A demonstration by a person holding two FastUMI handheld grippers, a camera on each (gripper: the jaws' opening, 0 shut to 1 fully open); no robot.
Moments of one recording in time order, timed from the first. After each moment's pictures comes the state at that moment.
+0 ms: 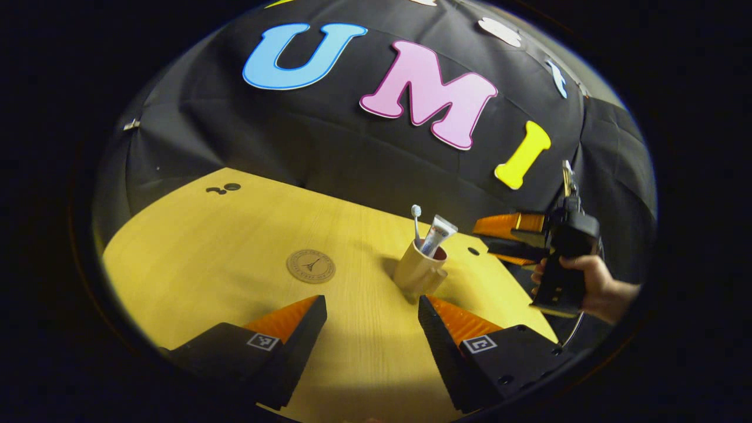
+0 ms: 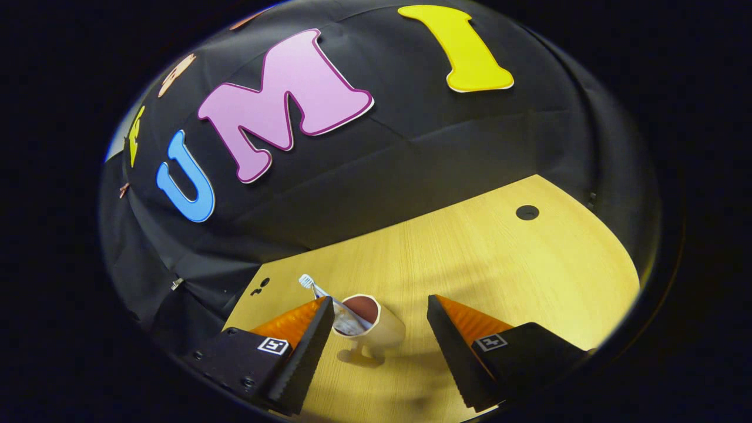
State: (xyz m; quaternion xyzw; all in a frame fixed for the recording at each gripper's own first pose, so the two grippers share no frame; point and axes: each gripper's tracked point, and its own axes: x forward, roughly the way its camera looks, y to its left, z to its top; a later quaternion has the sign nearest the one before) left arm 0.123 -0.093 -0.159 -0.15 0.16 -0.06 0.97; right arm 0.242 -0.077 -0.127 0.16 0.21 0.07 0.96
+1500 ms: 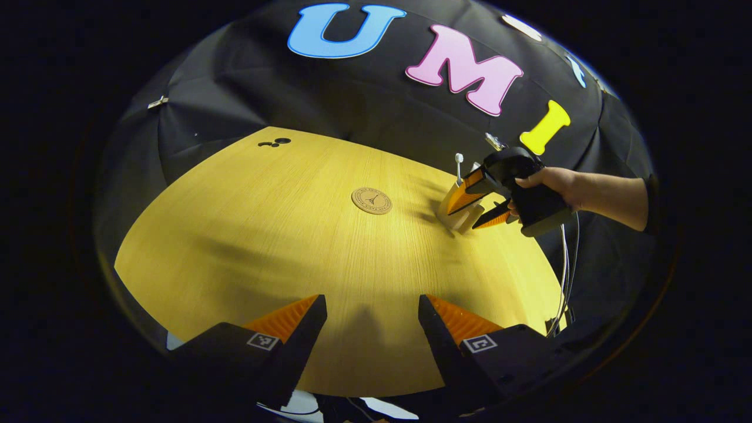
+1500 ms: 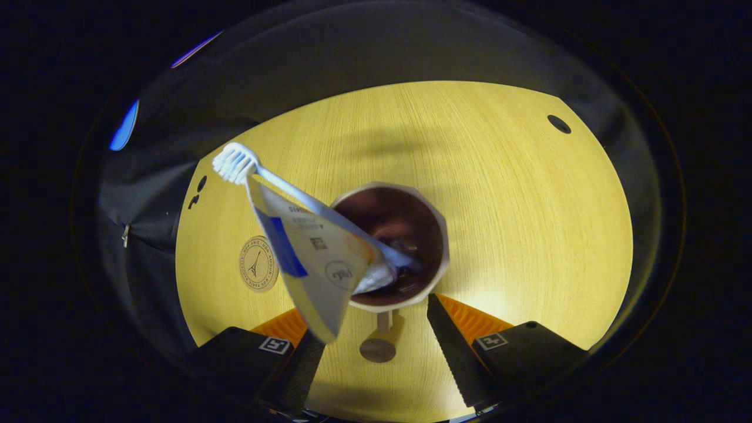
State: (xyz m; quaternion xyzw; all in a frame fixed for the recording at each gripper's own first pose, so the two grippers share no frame) left arm 0.021 -0.023 -0.222 -0.16 0.27 -0.03 0.95; right arm 0.239 0.007 -0.278 0.07 0.54 0.00 0.84
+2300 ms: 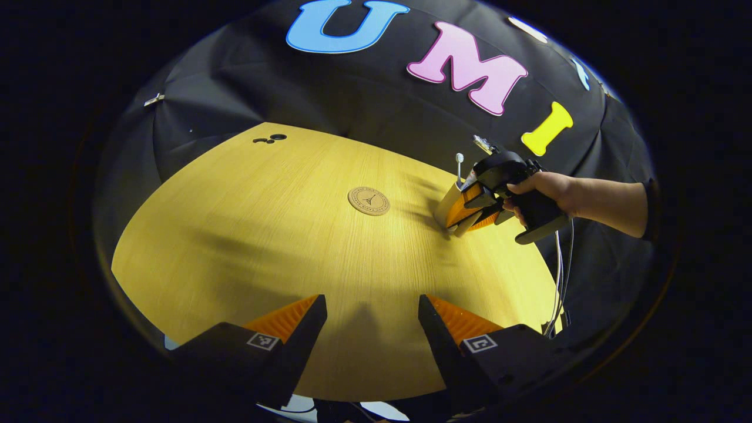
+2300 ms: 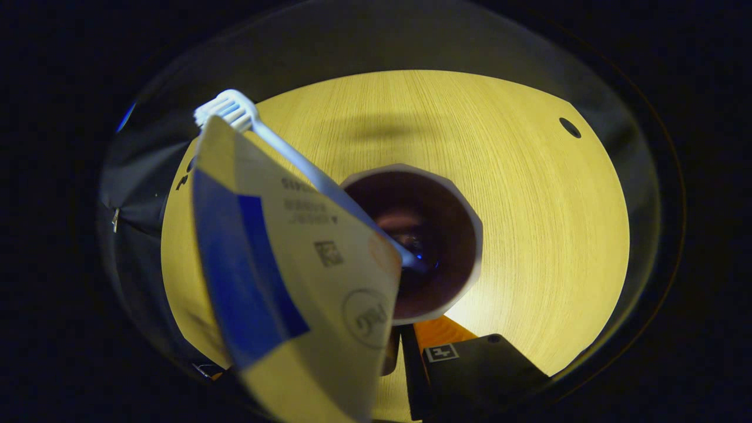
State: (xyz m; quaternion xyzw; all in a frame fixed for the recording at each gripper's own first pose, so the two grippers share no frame) left arm 0.035 -0.025 -0.221 -0.18 0.28 -0.04 0.94; right arm 0.234 0.010 -0.295 0.03 0.56 0.00 0.83
